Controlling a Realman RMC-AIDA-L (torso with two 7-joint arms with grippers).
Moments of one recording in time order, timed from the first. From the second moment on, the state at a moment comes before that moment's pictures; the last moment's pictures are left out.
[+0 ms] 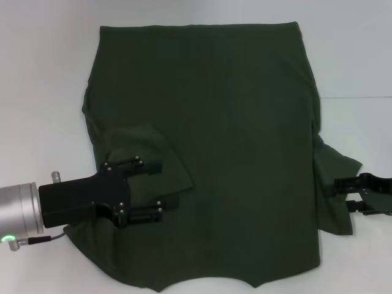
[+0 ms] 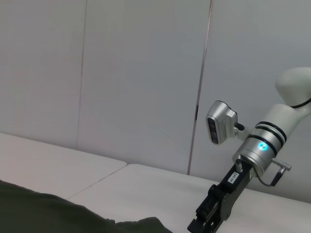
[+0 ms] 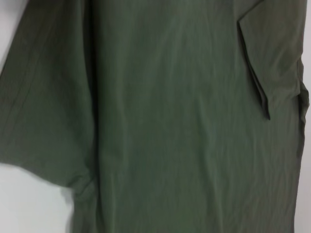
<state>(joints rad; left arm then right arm) -0.55 -2.11 0.55 0.63 2.00 1.67 -1.18 0.68 1.87 -0.62 -0.42 -2.36 -1.27 2.54</state>
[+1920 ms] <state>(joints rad) -0.55 -2.11 0.53 0.62 1.99 1.66 -1.20 0.69 1.85 -0.56 -0.63 -2.34 -1.32 2.35</state>
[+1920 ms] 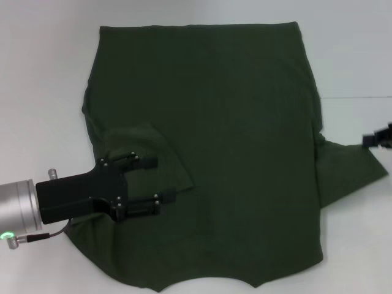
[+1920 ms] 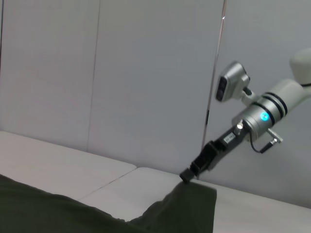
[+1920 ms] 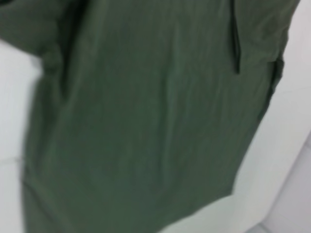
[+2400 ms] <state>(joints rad) -0.55 -2.11 0.49 0.62 1.99 1.66 -1.22 0.84 1.87 -0.66 -0.73 -2.36 -1.33 2.29</state>
